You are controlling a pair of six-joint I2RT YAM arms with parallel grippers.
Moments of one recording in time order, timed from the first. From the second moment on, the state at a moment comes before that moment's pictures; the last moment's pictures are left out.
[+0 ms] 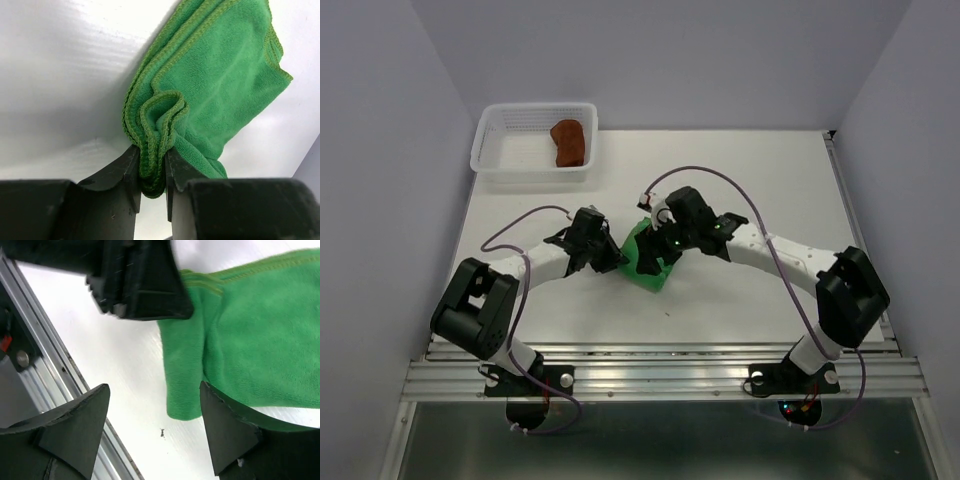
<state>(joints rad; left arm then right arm) -0.49 1.53 0.74 -0.09 0.14 -0.96 0.71 1.65 1.19 -0.34 -0.44 0.16</state>
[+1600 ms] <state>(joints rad) -0.50 1.36 0.66 -0.26 0.11 -1.06 1.04 1.76 1.03 -0.12 0.15 0.03</state>
